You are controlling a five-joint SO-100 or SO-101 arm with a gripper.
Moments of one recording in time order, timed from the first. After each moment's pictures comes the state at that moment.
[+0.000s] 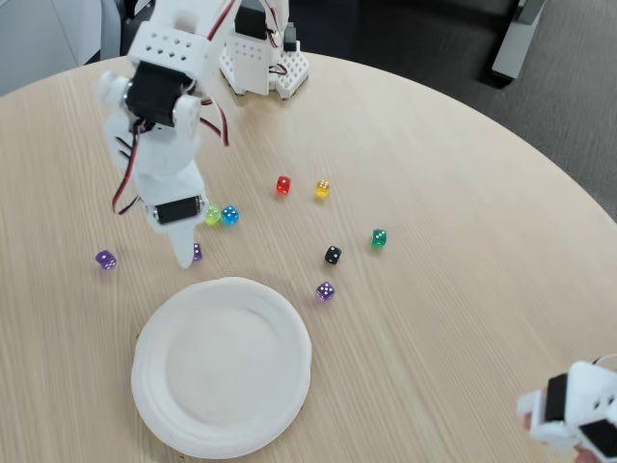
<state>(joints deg) 18.7 79.4 93.3 66.3 55.5</state>
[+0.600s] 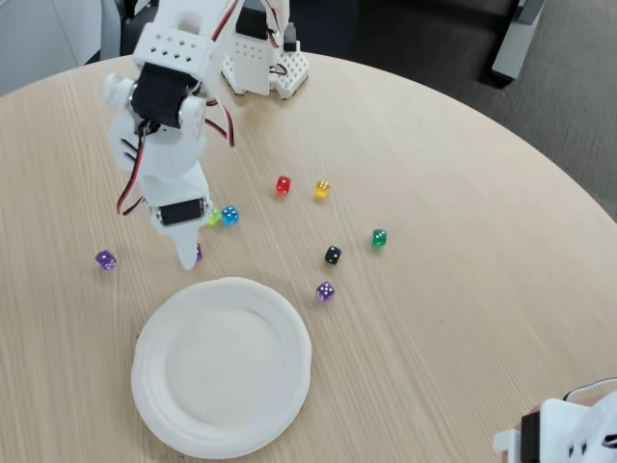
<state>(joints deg) 17.9 79.4 93.3 66.3 58.4</state>
